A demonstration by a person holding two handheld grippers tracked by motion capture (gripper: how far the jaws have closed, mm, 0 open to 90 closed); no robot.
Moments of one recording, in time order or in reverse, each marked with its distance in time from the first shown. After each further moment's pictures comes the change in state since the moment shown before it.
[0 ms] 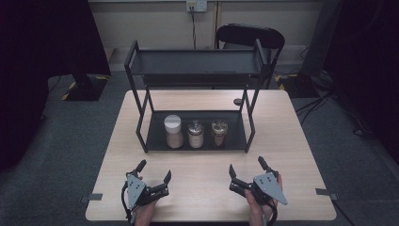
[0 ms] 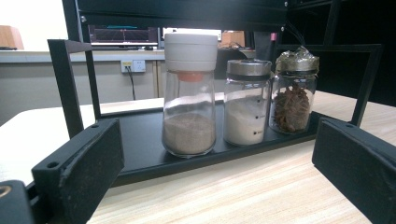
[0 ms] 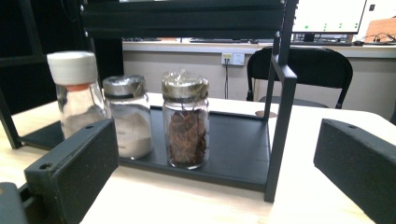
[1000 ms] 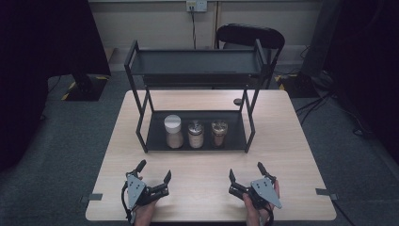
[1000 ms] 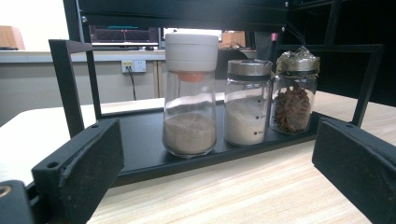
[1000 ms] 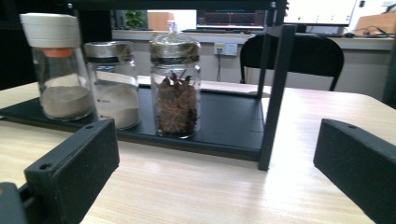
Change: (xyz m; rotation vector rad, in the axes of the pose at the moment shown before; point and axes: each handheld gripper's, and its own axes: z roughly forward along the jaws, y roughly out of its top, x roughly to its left) left arm -0.001 0.000 0.000 -0.001 0.003 0.000; right arm 0.003 -0.032 0.003 0.019 -0.027 -0.019
